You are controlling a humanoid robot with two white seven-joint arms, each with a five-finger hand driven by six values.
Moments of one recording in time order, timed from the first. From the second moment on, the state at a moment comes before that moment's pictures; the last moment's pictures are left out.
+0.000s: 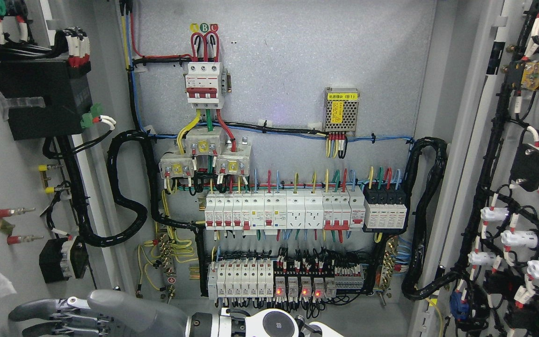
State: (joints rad) left arm -0.04 0.00 -0.04 0.00 0.14 -0.11 -0.15; right arm -0.94 0.00 1.01 -1.50 -0.96 0.08 0.49
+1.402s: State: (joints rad) left arm -0.04 0.00 -0.04 0.00 0.14 -0.11 -0.14; right arm -1.02 0.00 1.11 -1.44 -0.96 0.08 0.49
